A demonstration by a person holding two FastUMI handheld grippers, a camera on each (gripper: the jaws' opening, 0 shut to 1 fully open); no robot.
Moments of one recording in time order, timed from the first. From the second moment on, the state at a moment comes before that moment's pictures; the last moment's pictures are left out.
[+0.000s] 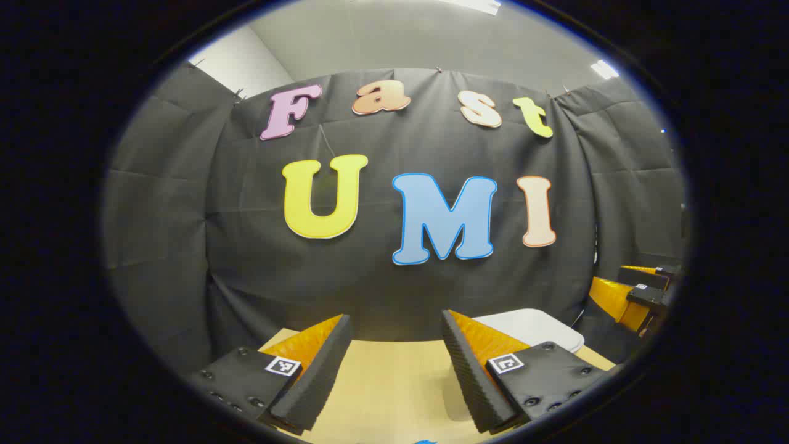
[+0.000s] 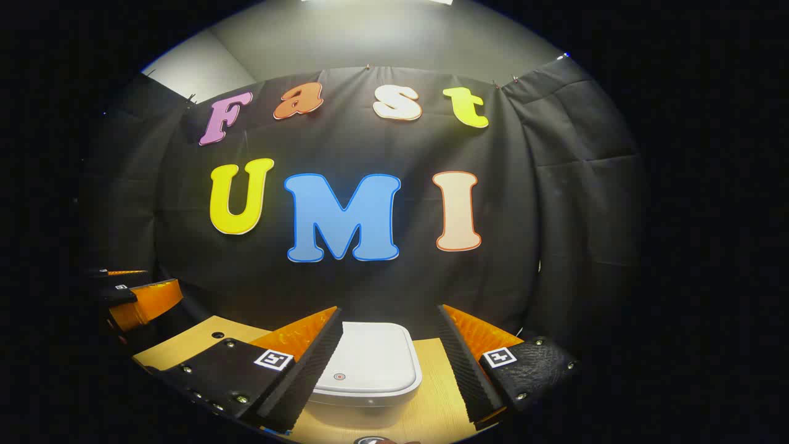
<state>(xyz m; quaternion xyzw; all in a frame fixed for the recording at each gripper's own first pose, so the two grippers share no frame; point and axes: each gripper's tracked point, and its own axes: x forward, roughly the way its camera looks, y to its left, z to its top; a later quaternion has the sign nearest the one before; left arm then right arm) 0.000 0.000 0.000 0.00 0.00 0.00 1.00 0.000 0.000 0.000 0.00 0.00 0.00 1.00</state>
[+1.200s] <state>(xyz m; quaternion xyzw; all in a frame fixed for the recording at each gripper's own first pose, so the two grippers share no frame) -0.004 -0.015 -0.001 0.01 0.00 -0.01 1.00 0.001 -0.008 0.002 0.00 0.00 0.00 1.00</state>
